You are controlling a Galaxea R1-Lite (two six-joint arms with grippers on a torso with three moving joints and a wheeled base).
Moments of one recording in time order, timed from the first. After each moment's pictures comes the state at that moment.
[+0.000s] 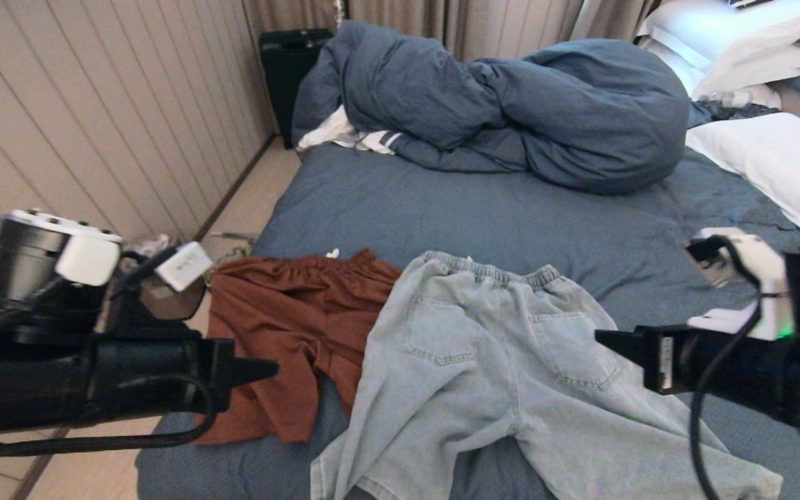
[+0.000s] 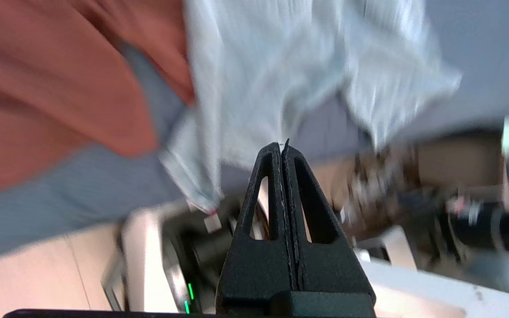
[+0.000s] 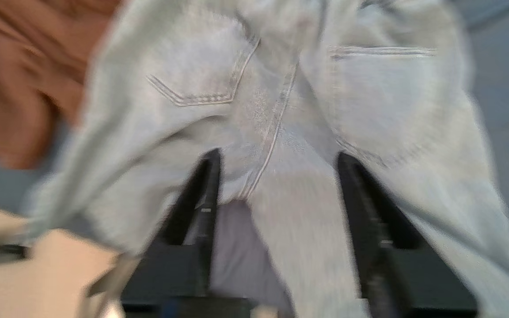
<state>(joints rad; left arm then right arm) -0.50 1.34 -0.79 0.04 -0.25 -0.37 0.47 1.25 -0.73 -0.04 -0.19 0.24</state>
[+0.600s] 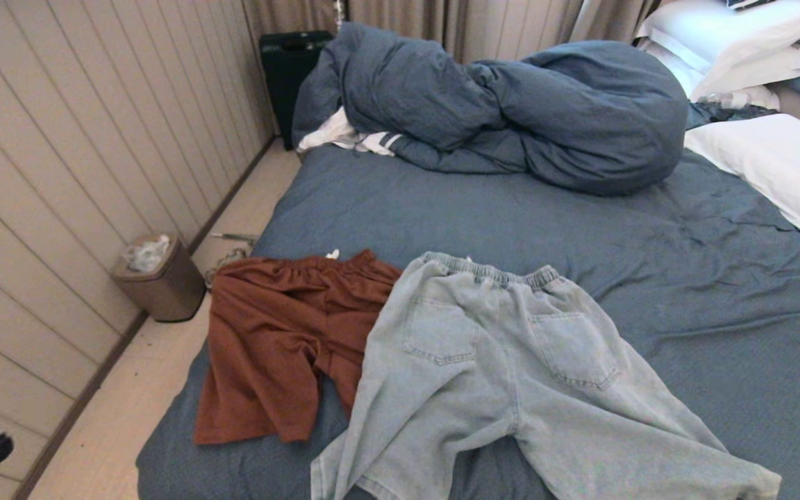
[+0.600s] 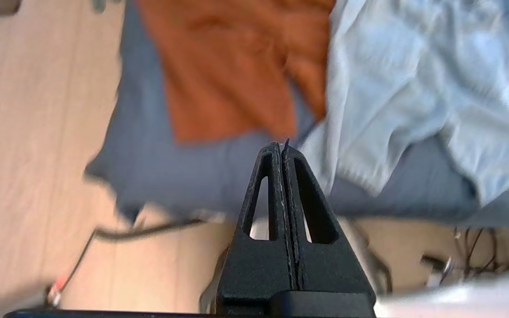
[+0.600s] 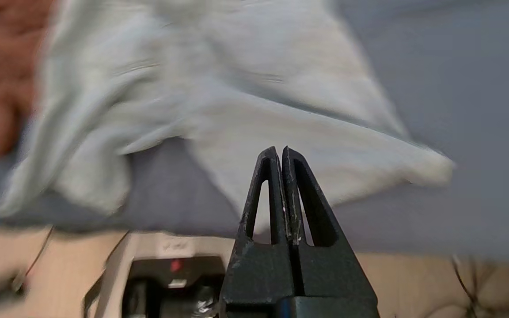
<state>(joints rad) -0.20 0.62 -0.64 0.41 -0.08 -0.18 0.27 0.60 -0.59 0.41 -0.23 0.29</state>
